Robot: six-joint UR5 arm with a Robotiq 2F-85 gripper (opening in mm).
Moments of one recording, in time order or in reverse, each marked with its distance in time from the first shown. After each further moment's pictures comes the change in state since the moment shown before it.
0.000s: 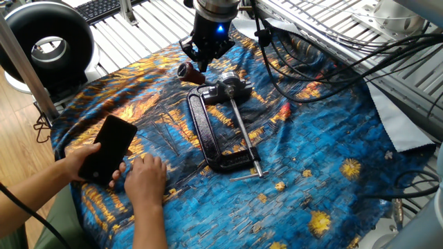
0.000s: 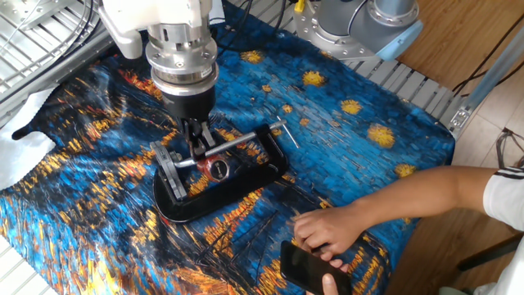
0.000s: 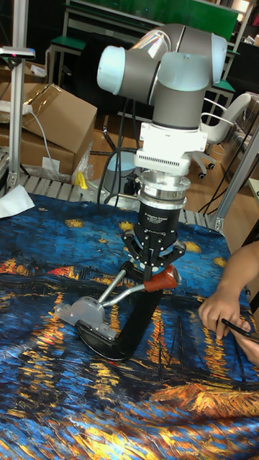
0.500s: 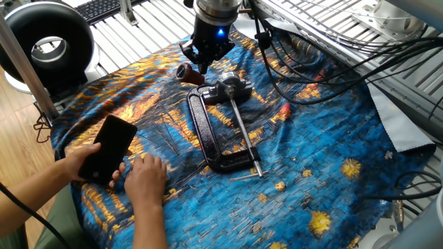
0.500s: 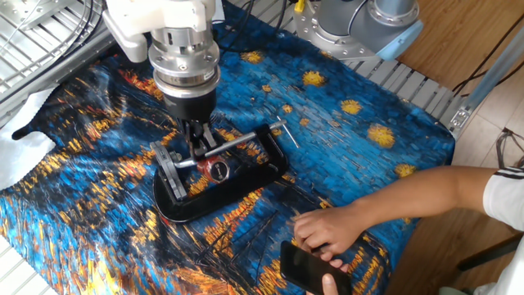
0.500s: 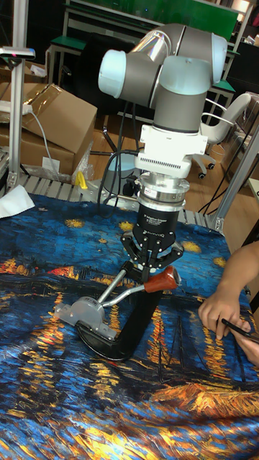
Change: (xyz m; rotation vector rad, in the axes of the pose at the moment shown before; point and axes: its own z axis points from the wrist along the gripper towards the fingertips) arm 0.003 -0.009 0.003 0.034 0.000 -0.021
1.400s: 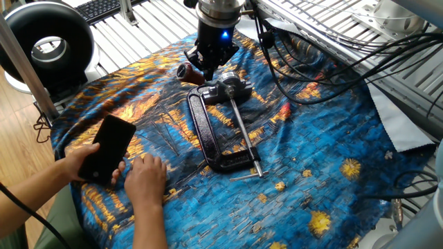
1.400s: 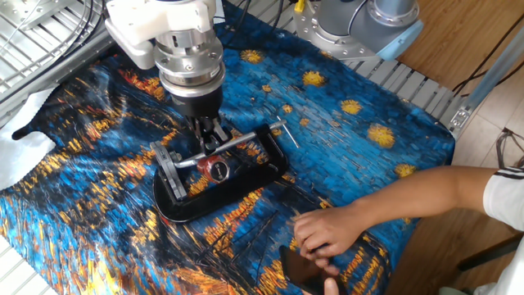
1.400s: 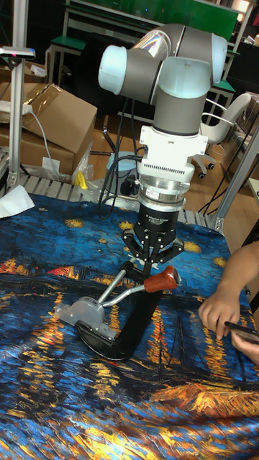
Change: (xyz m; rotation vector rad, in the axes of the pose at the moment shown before) arm 0.021 0.001 0.000 -0.008 0.077 -0.097
